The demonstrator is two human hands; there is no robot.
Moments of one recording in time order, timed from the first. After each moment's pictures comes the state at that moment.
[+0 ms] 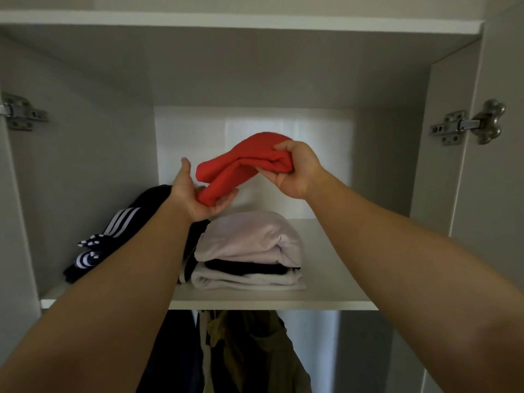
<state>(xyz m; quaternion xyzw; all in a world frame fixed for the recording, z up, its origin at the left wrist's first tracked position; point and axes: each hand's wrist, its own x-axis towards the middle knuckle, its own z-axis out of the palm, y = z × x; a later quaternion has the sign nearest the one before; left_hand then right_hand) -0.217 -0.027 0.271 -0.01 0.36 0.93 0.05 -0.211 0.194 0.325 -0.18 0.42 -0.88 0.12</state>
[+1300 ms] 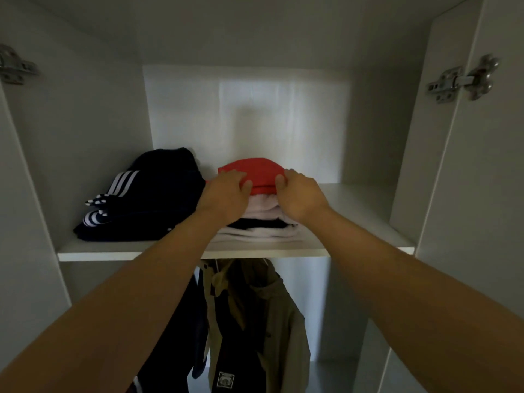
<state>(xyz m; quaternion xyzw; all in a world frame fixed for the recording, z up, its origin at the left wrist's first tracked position) -0.155 0.030 0.193 0.08 0.93 0.24 -0.26 -0.153 0.201 0.203 -0.11 0.92 -0.31 -0.23</state>
